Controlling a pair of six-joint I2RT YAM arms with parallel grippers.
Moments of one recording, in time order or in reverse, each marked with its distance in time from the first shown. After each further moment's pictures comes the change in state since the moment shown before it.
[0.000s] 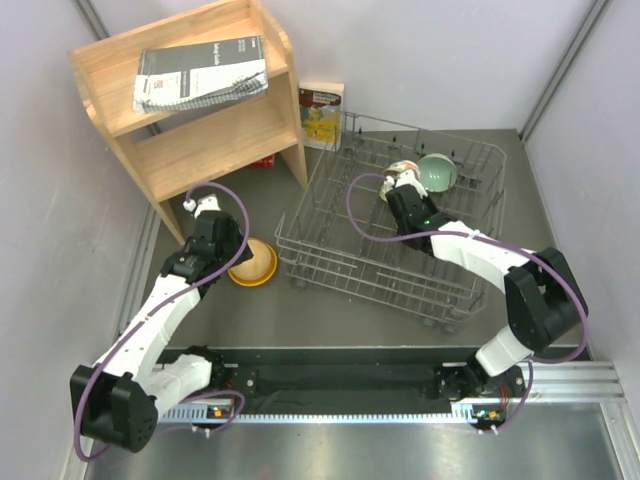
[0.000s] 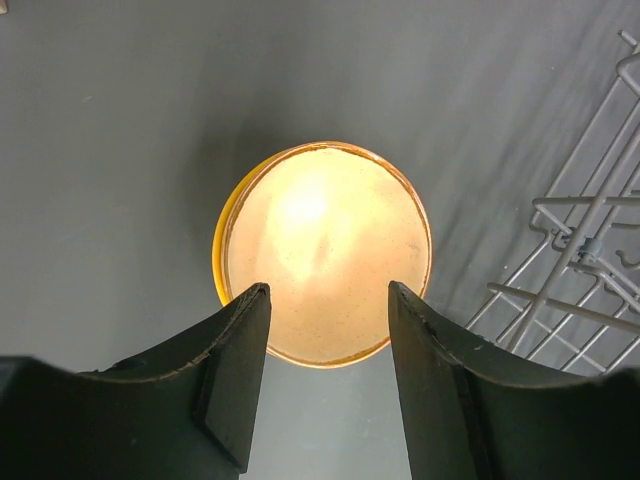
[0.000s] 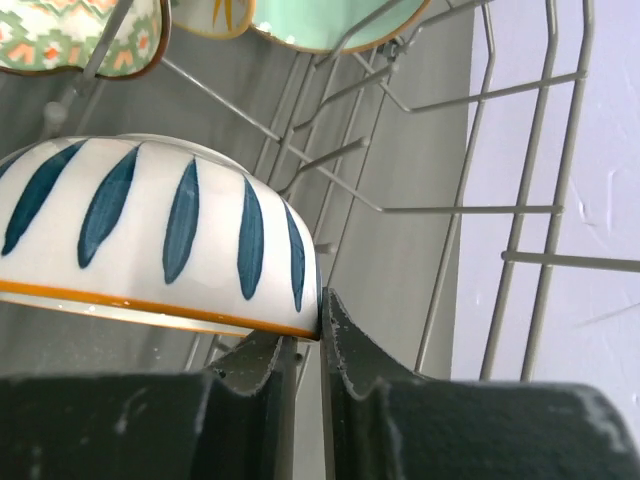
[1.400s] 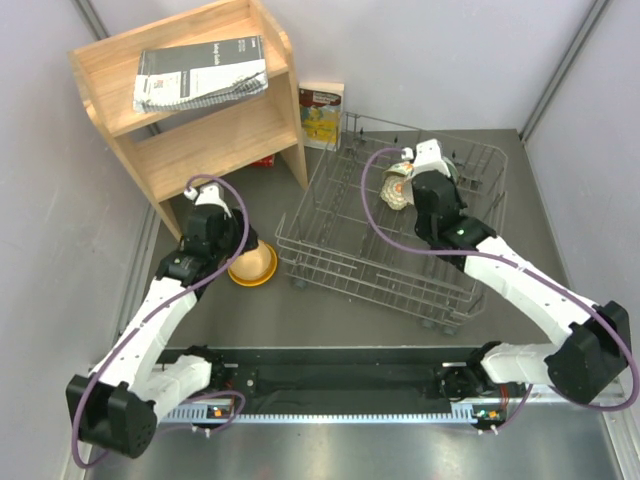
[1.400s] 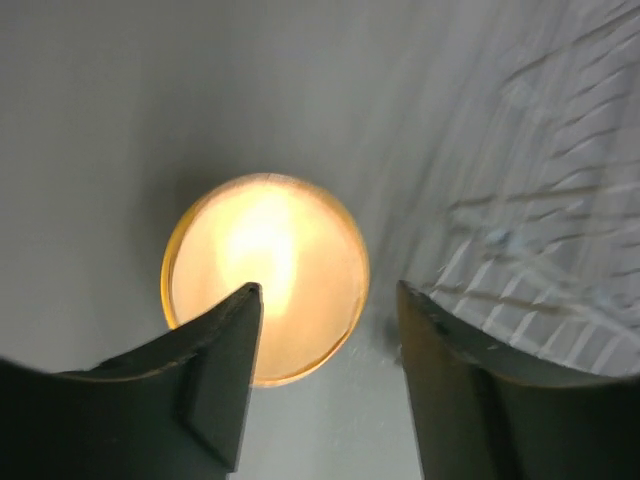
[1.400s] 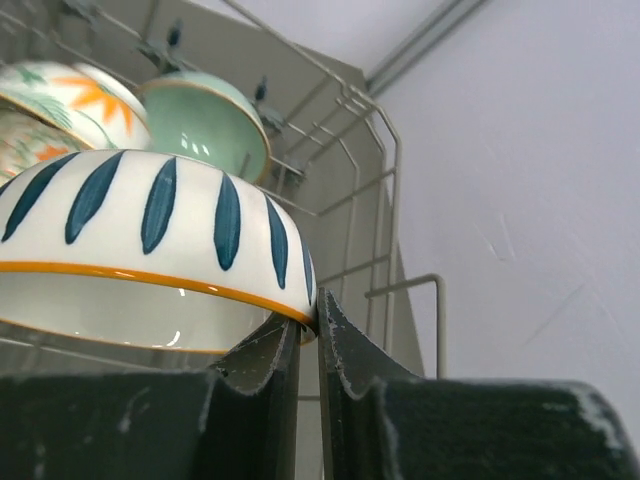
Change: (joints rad) left arm 0.000 -0.008 0.018 0.067 0.103 0.051; right arm 0.058 -0.301 0.013 0.139 0.078 -0.095
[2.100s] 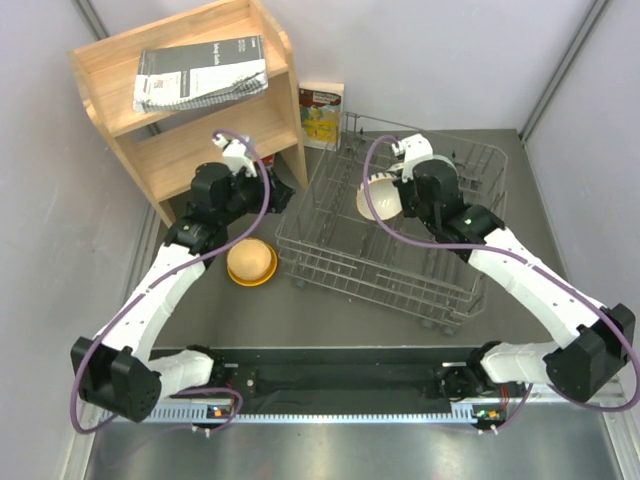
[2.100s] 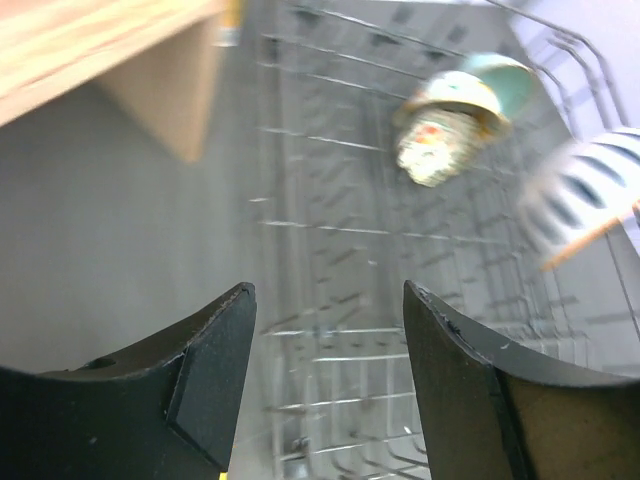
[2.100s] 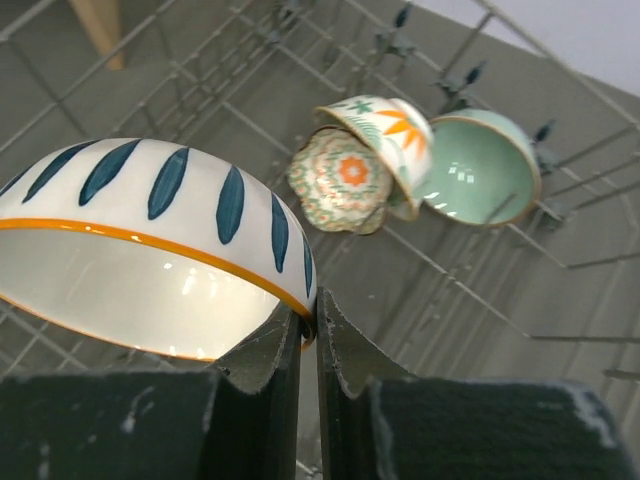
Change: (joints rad) left arm -0.037 0.152 0.252 0.281 0.340 0.148; right arm -0.004 -0.008 0.164 -0.230 -0.571 0.267
